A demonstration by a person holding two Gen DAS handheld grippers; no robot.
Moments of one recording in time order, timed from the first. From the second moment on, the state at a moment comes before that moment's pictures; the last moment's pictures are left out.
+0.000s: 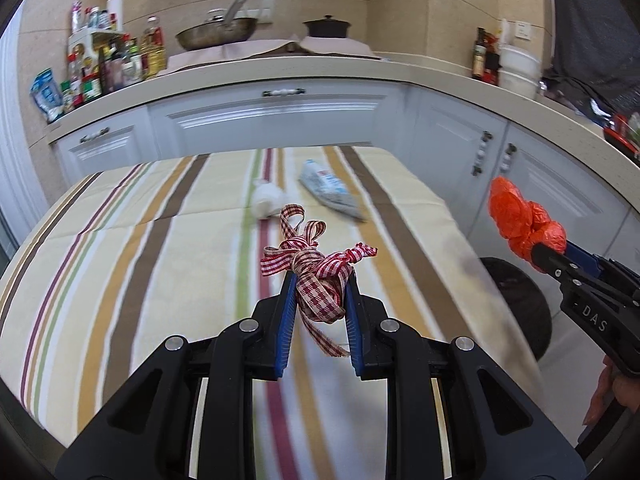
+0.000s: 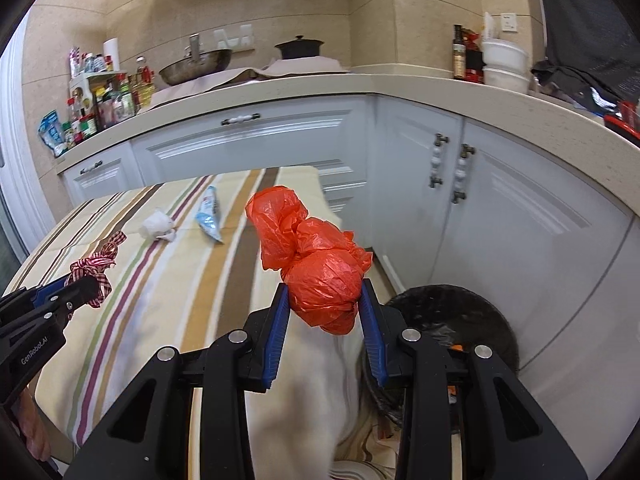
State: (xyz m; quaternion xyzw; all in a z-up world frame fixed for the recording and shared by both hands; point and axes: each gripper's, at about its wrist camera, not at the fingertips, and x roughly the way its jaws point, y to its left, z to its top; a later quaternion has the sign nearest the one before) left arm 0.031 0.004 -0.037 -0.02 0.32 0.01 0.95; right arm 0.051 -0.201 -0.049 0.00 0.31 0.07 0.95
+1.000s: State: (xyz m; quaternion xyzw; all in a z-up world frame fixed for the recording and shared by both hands) left arm 0.071 -0.190 -0.049 0.06 0.32 -0.13 0.94; right arm 0.026 -0.348 -0.071 0.07 0.31 -0.06 0.95
